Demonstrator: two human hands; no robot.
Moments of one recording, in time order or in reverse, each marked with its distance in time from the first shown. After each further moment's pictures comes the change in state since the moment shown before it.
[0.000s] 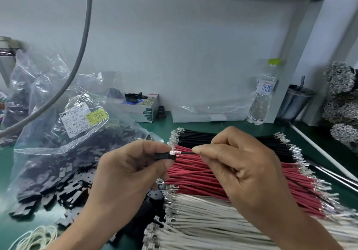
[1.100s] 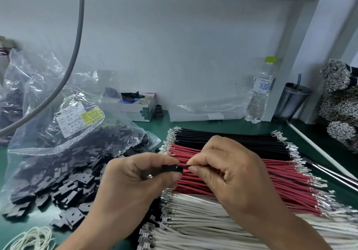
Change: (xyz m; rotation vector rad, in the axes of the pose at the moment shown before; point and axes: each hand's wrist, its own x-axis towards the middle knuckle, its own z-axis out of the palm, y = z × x) left_hand -0.008 0.008 0.013 -0.013 -0.055 -0.045; right_hand -0.003 -0.002 0.007 0.012 -0.121 0.066
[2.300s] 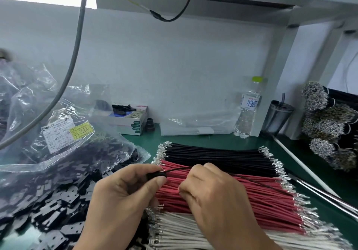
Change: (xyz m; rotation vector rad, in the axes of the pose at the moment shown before) left_hand 0.005 -0.004 0.014 -0.072 0.134 -0.030; right_hand -0.004 0.004 0.012 -0.332 -0.135 -0.057
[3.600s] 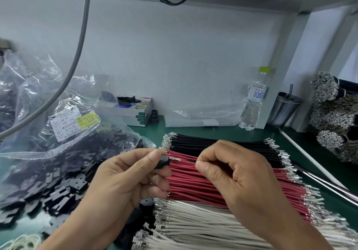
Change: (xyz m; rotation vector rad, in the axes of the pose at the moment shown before) left_hand 0.008 0.005 -0.019 -0.440 -0.190 -0.343; right_hand 0.001 0.004 -0.036 0.441 0.050 0.215
